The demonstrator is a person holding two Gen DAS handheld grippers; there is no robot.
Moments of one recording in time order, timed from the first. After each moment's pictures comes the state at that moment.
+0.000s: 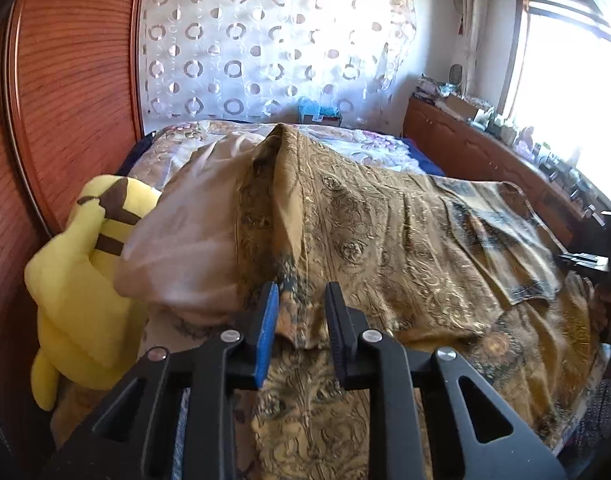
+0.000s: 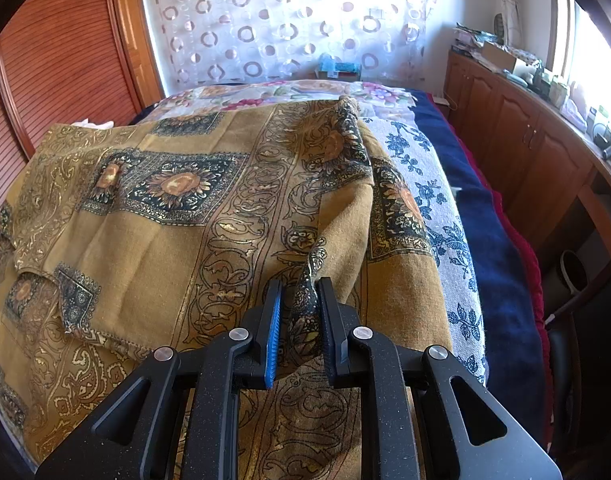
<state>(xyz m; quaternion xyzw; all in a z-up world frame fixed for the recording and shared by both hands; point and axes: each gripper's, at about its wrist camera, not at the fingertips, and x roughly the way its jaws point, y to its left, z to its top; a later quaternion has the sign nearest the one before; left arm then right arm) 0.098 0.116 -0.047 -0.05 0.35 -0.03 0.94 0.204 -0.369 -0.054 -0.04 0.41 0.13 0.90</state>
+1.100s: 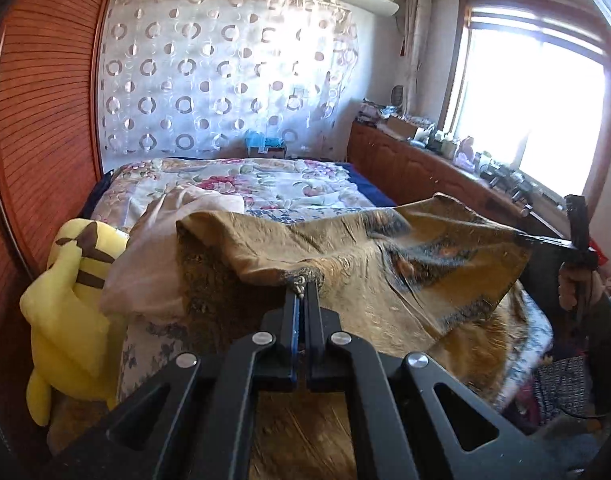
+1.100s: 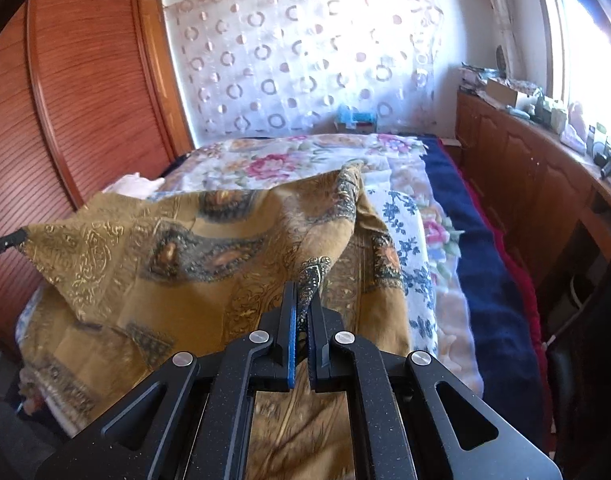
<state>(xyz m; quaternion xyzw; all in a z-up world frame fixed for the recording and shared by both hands) 0.014 0.082 0.026 -0.06 0.29 -0.13 0.95 0.131 -0.392 0.033 0.00 0.33 0.18 0.93</state>
